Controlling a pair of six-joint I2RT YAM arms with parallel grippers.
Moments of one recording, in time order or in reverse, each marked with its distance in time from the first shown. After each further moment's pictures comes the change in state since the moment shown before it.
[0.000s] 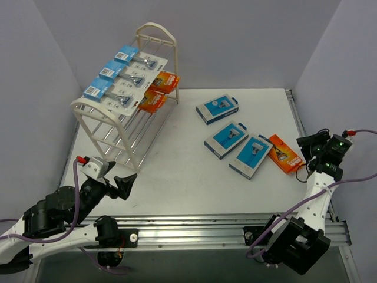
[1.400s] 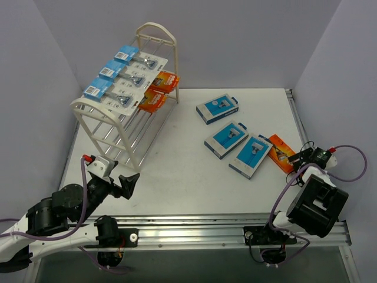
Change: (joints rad) left arm 0.000 0.038 0.000 0.000 -0.006 0.000; right arm -0.002 0.369 -0.267 0.339 0.228 -0.102
